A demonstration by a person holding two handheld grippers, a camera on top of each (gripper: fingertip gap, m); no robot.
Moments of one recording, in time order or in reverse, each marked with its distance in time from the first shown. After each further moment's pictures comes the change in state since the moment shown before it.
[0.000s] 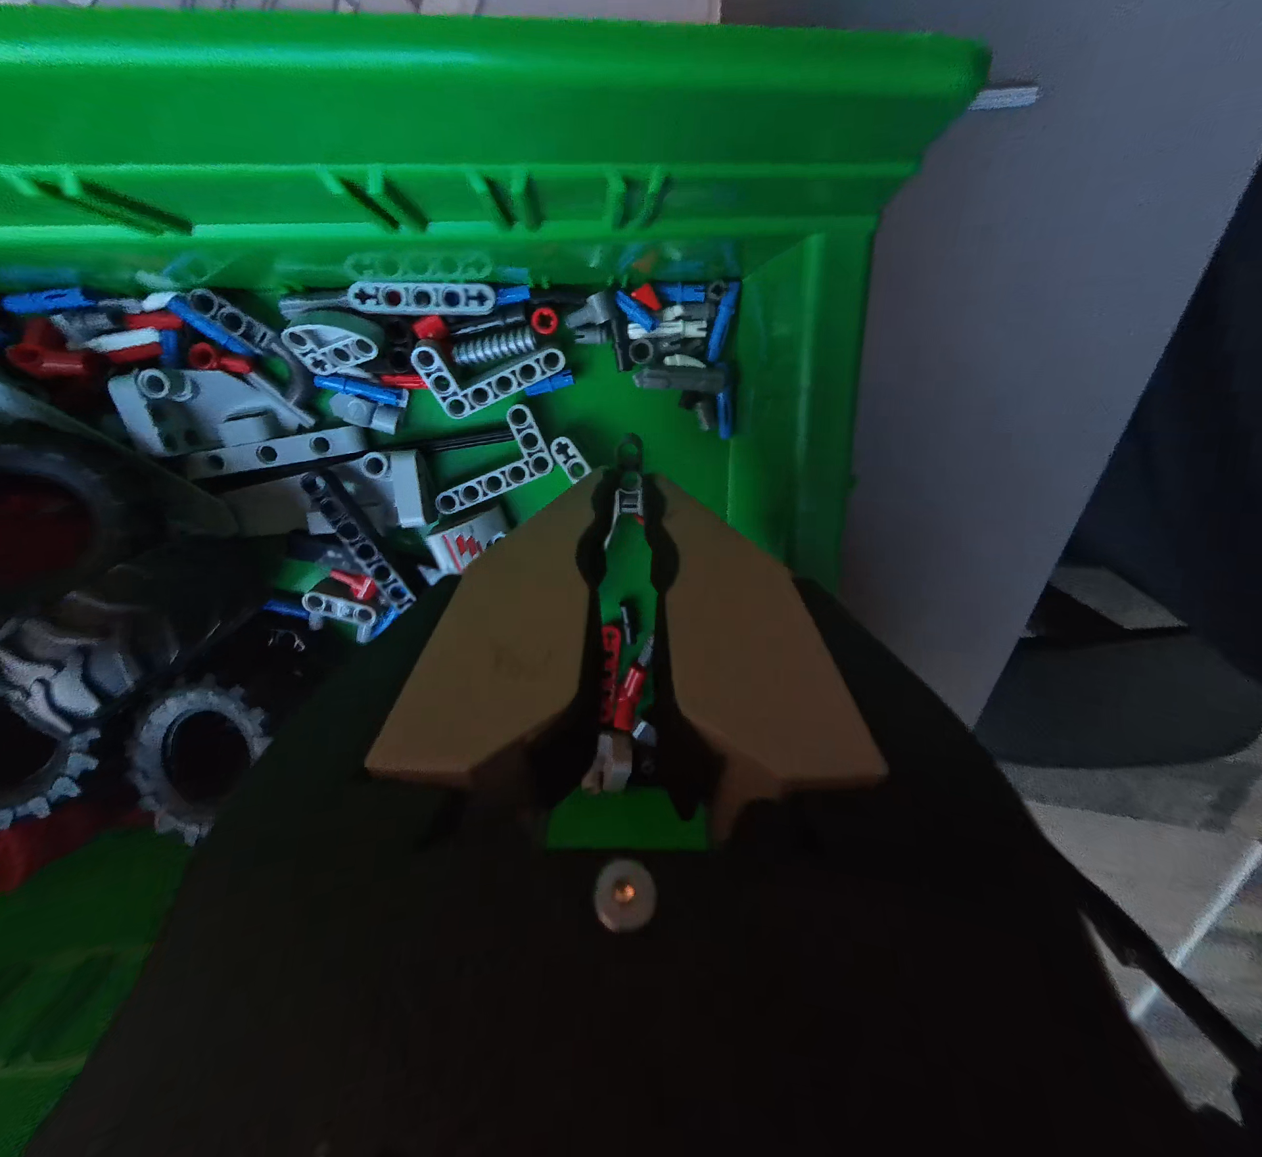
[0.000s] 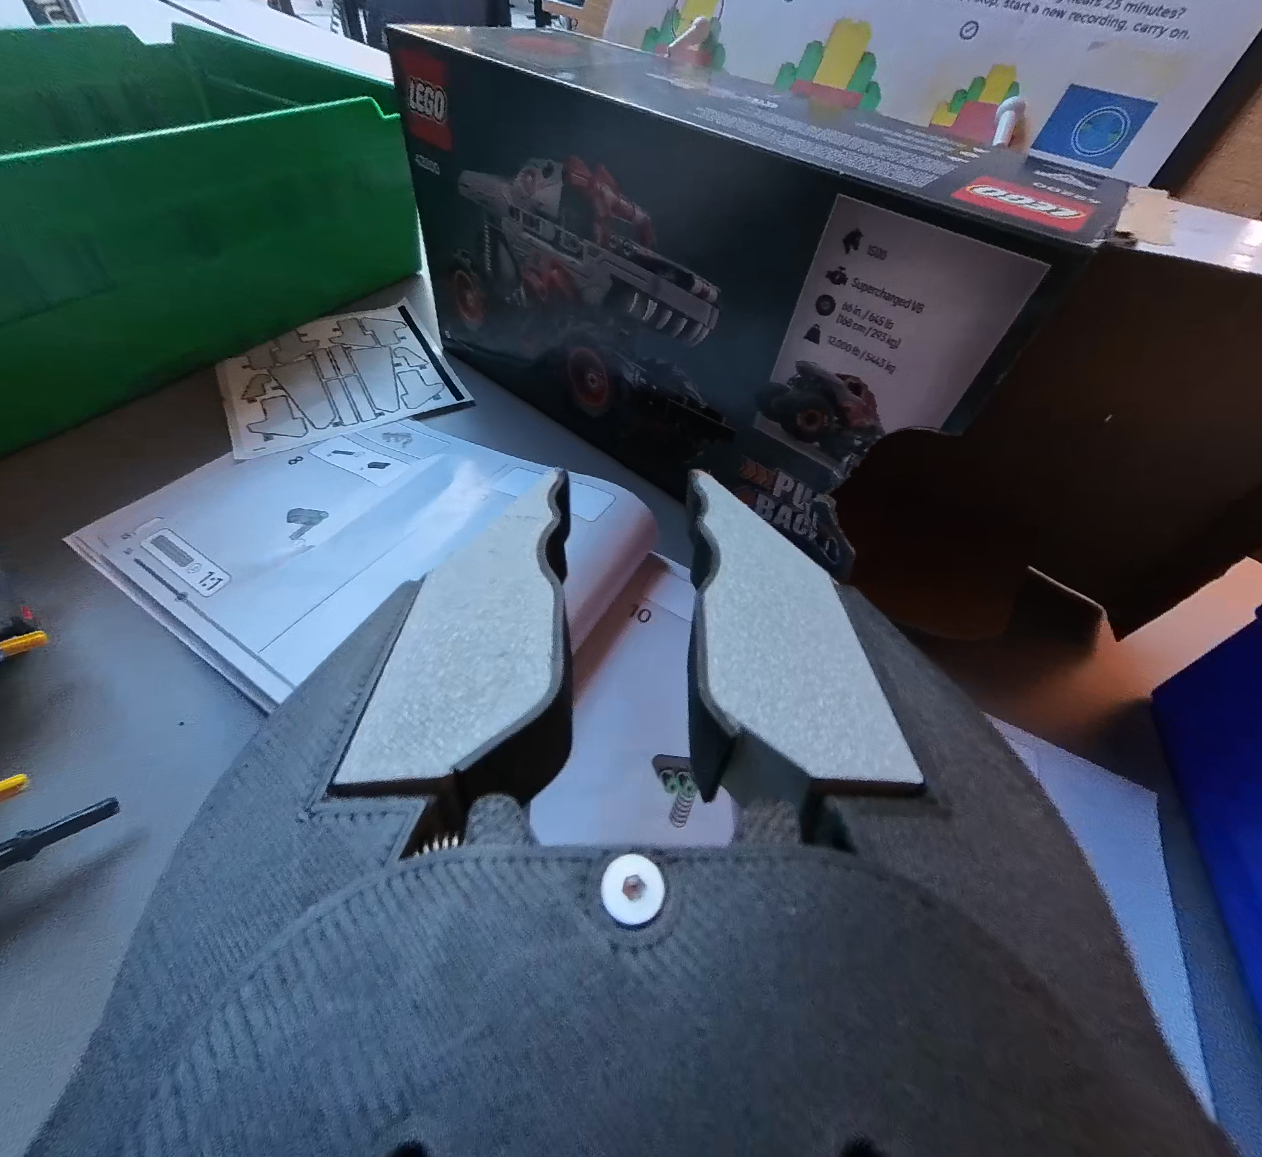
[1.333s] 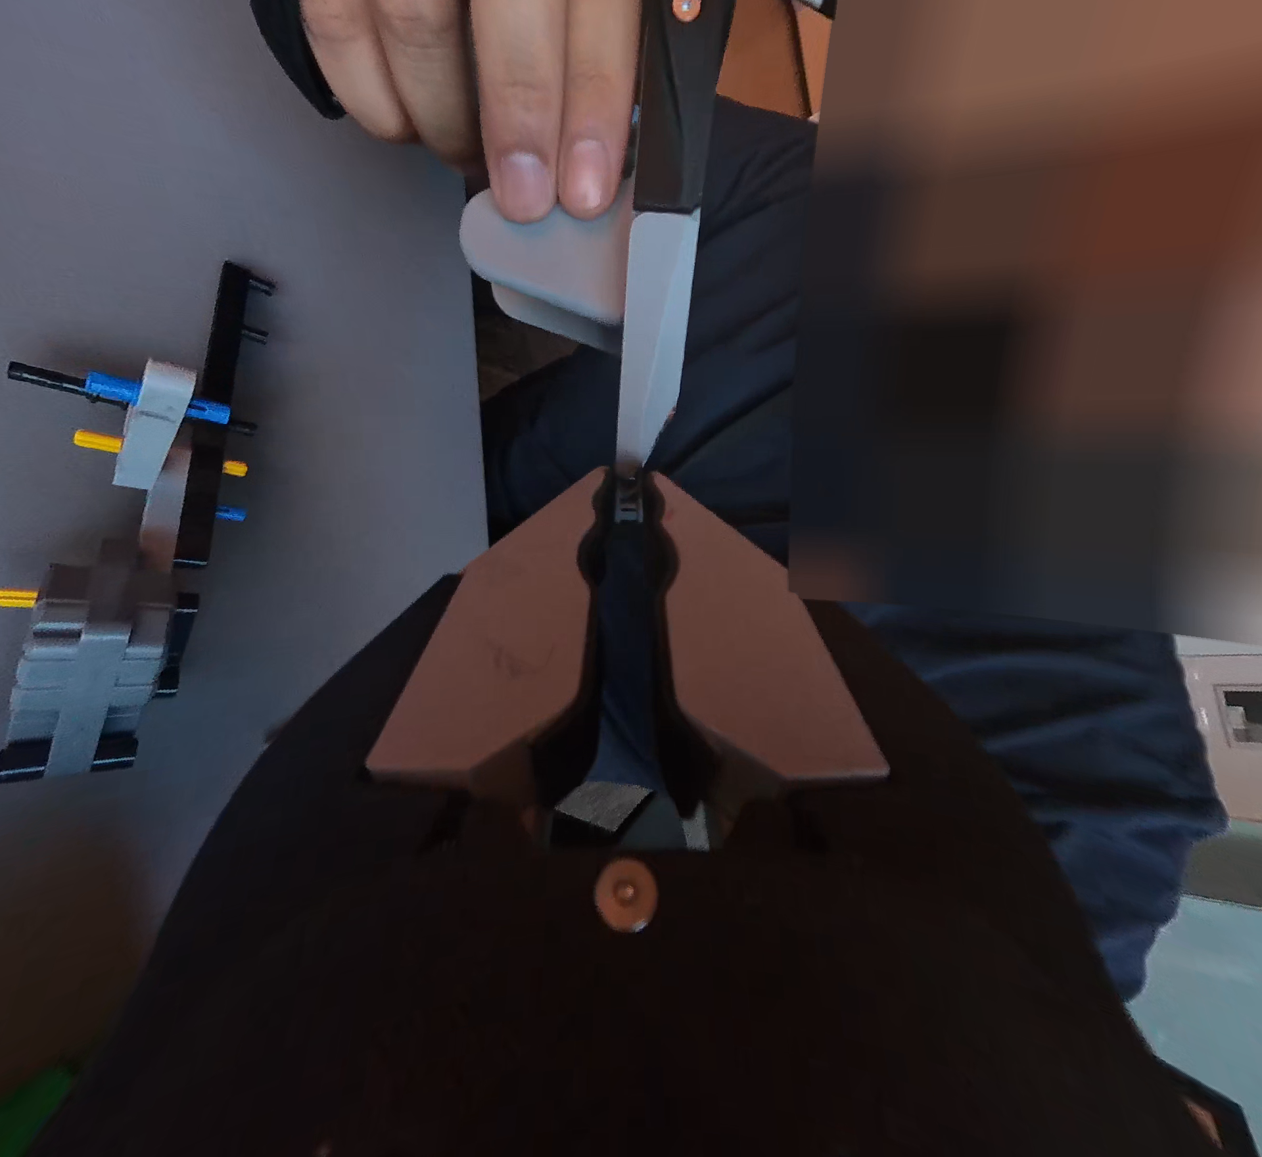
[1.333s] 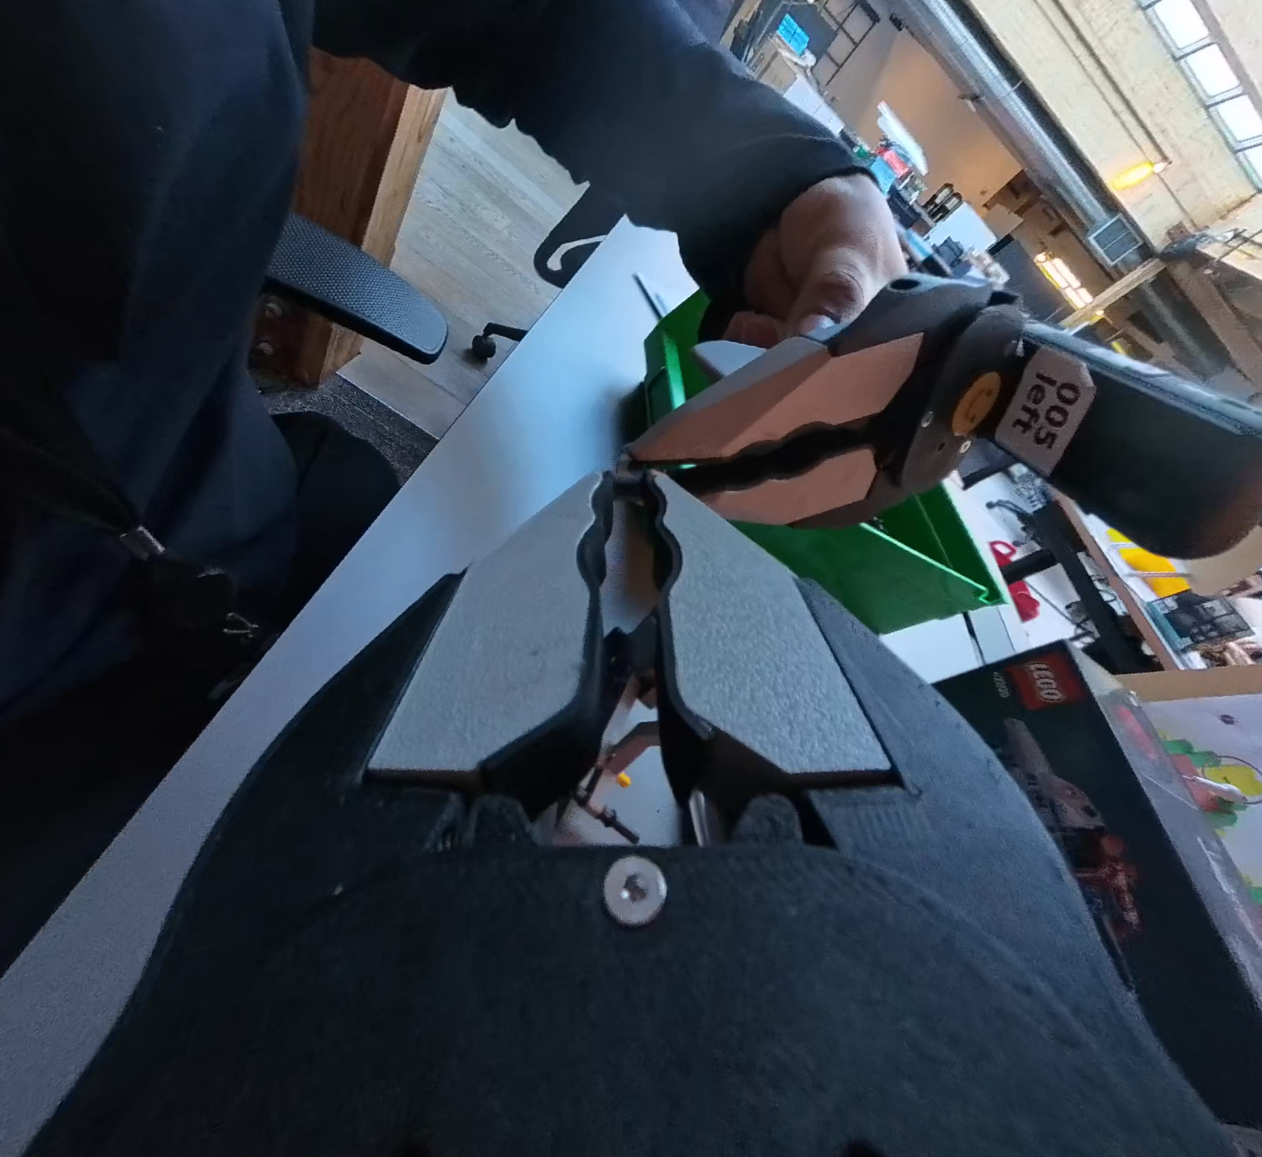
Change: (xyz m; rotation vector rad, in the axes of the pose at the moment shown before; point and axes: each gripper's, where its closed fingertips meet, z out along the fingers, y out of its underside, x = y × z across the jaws) left arm 0.165 -0.195 -0.041 0.320 0.929 -0.137; right arm -0.234 -0.052 -0.137 0.318 -0.793 -0.718
